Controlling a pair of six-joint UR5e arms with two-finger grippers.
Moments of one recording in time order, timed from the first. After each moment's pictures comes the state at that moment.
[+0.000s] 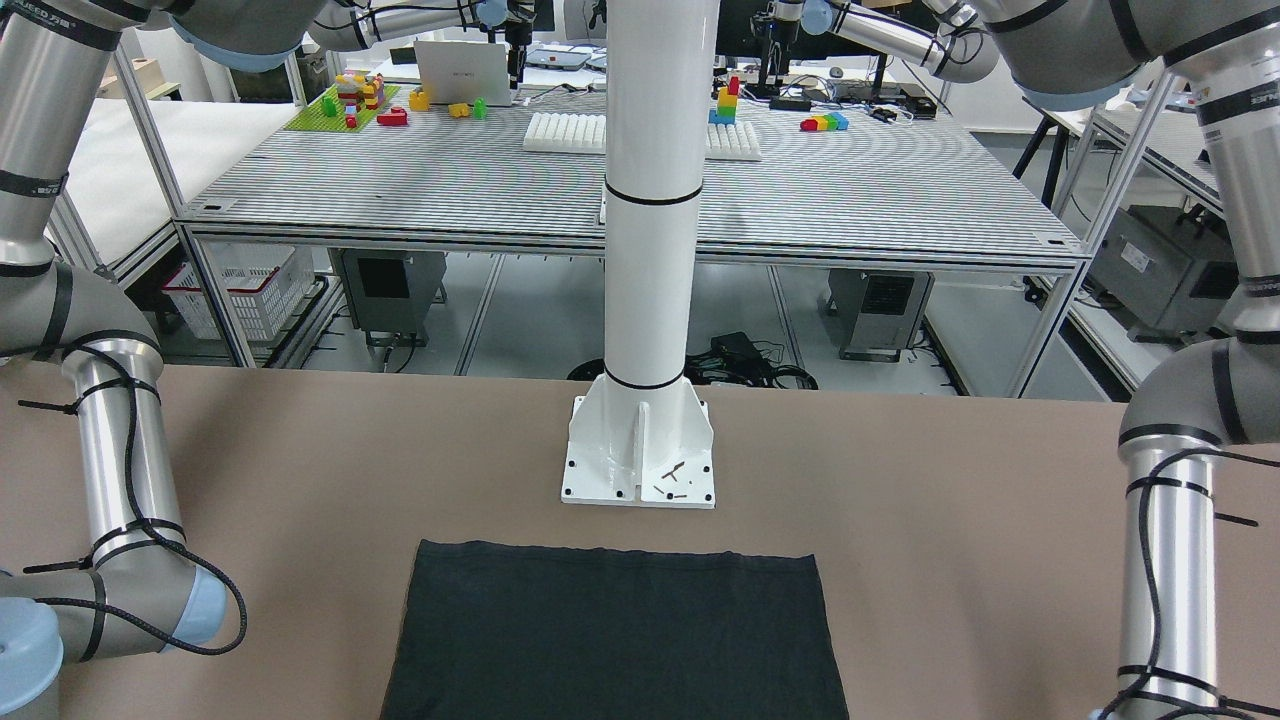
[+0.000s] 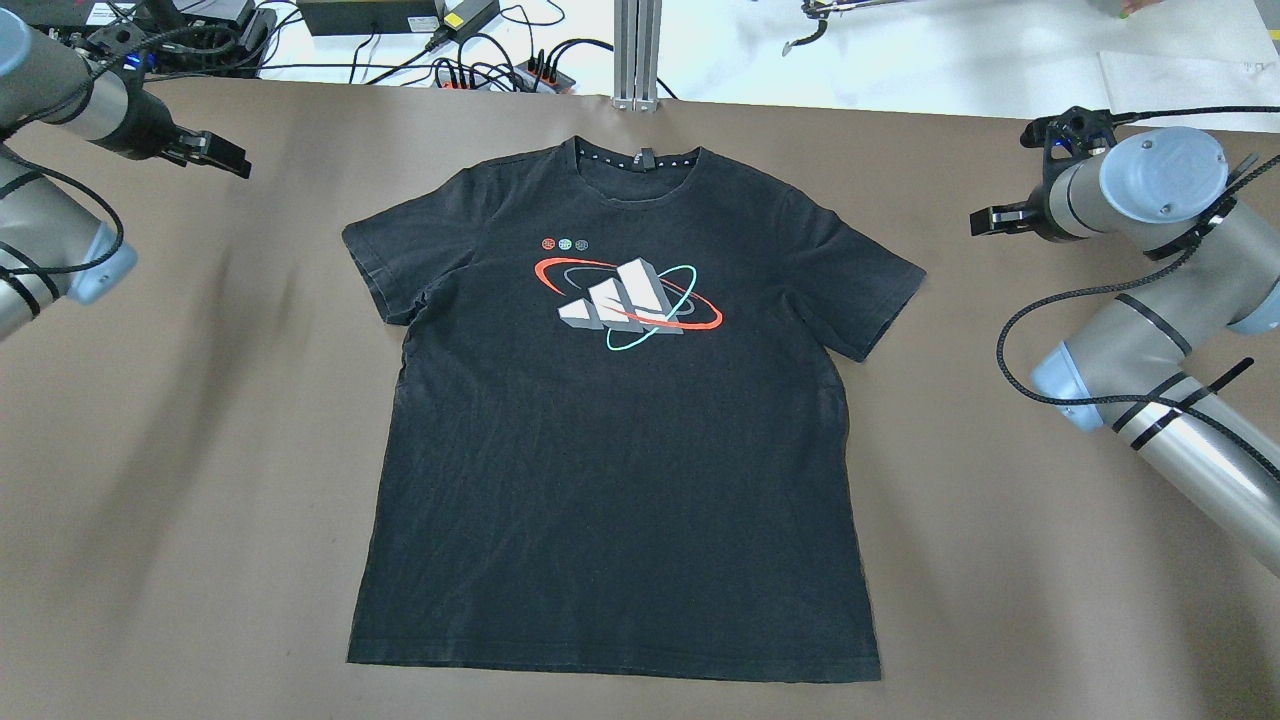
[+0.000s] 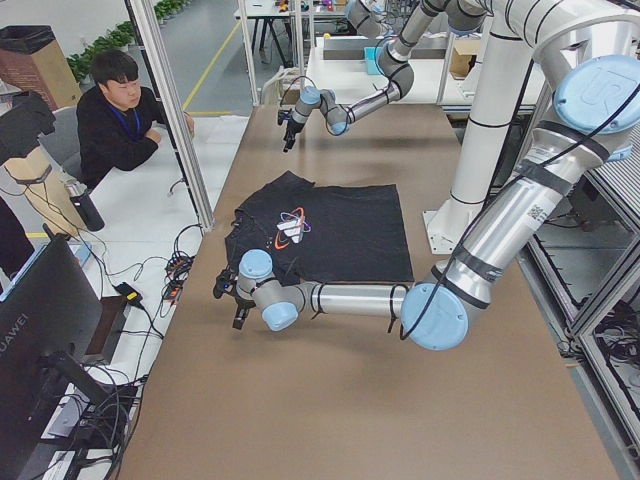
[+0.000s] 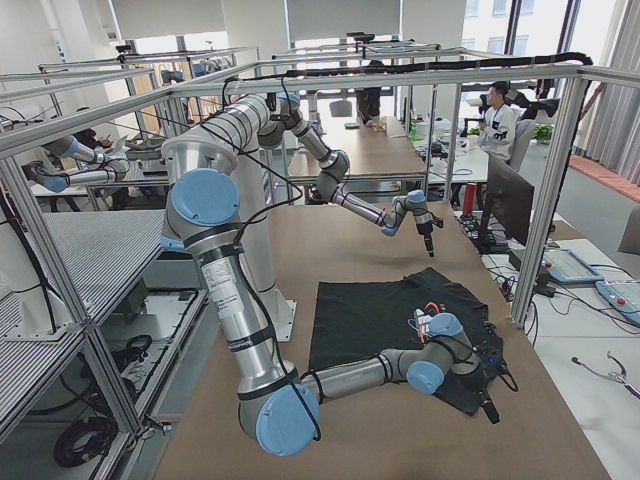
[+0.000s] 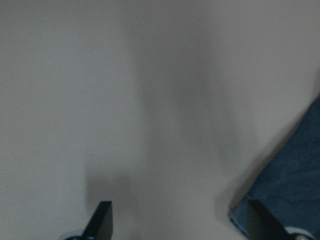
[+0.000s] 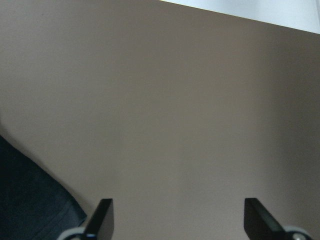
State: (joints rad) left arm -1.09 -2.23 -0.88 -2.51 -2.15 -0.77; right arm 1.05 -1.12 1.34 -1.00 1.78 0.72
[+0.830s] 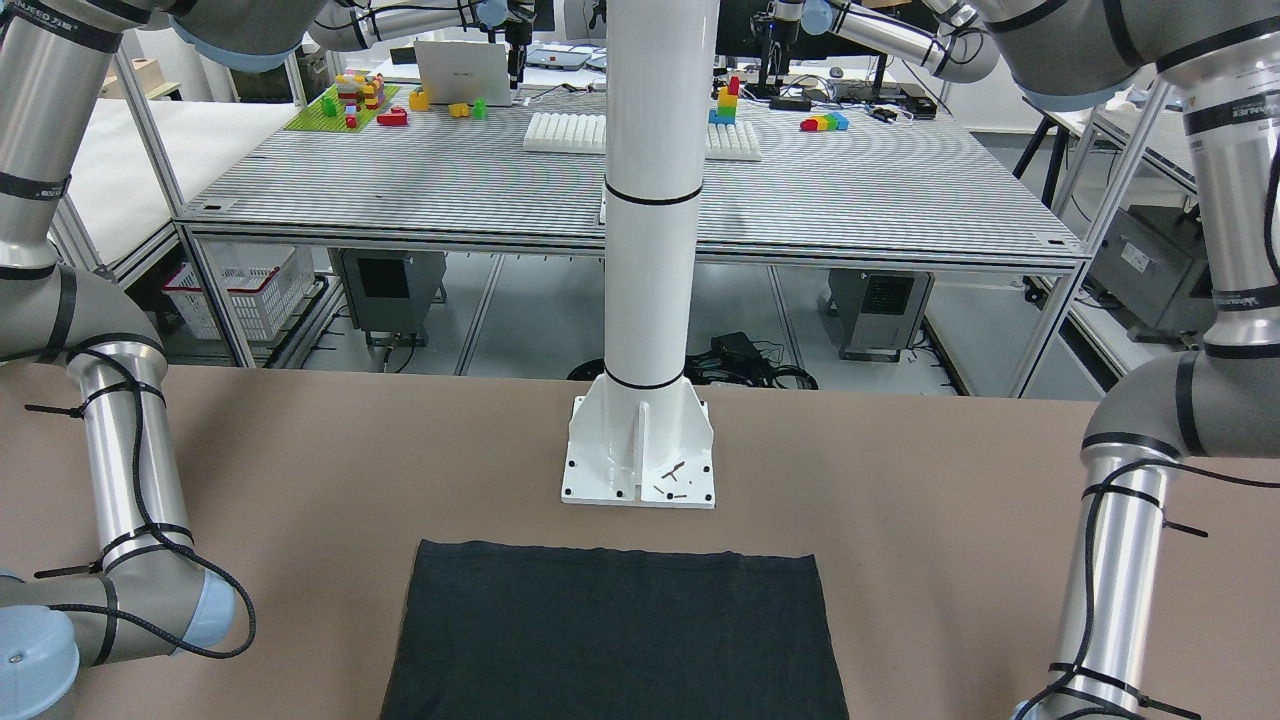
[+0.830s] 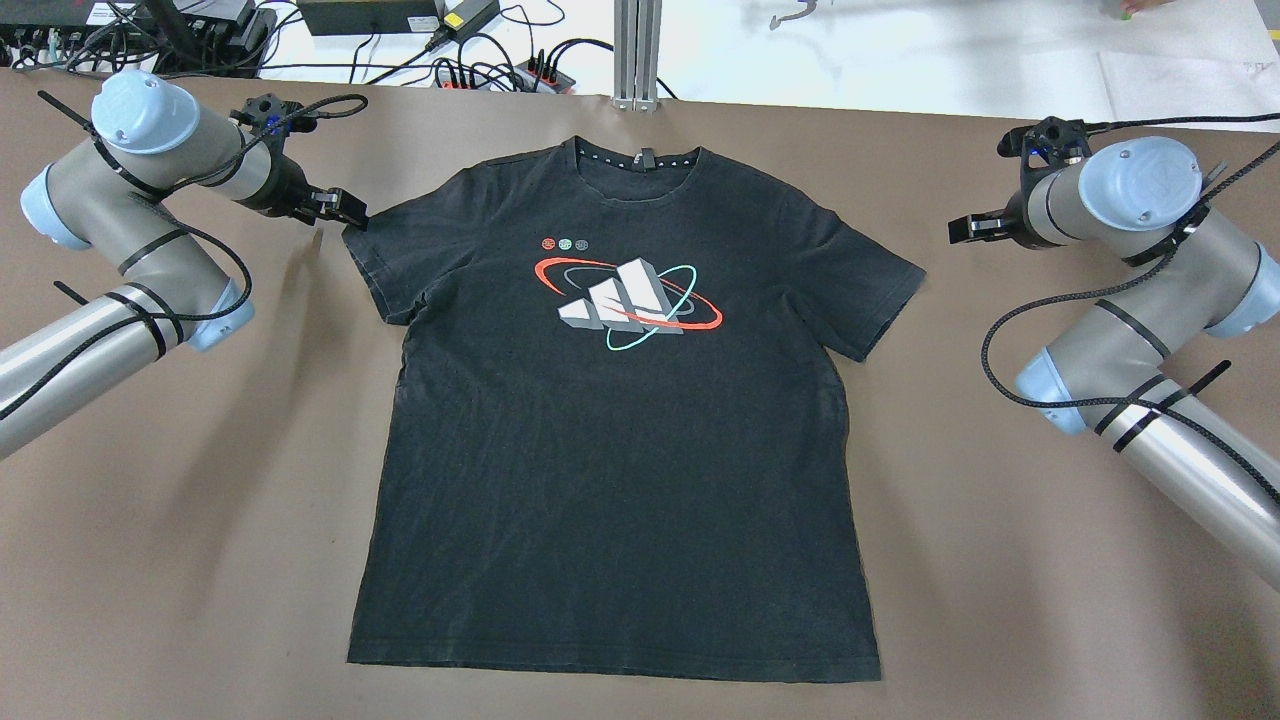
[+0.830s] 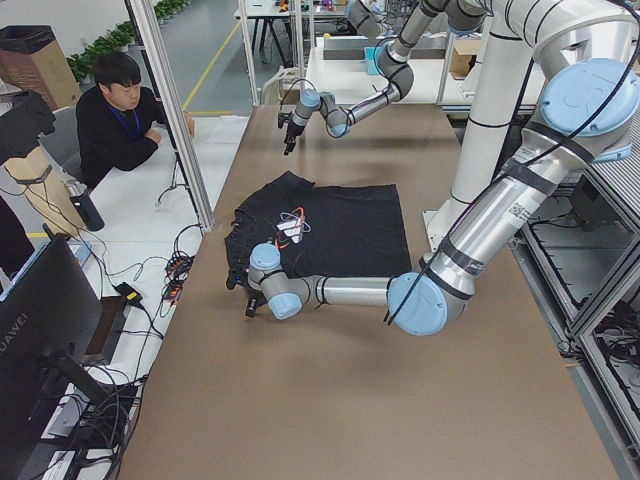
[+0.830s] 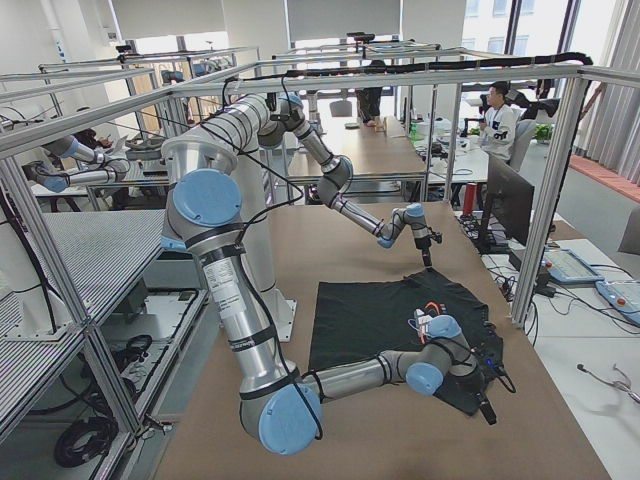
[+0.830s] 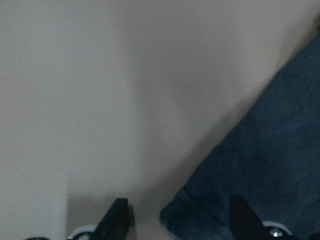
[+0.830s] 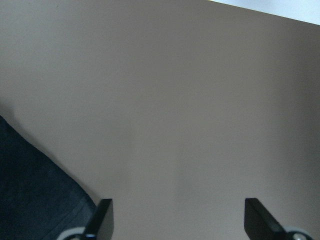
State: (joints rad) left arm -1.00 -2.27 -0.84 -2.53 -2.09 -0.82; right arm 1.03 -1.12 1.32 -0.99 1.78 0.72
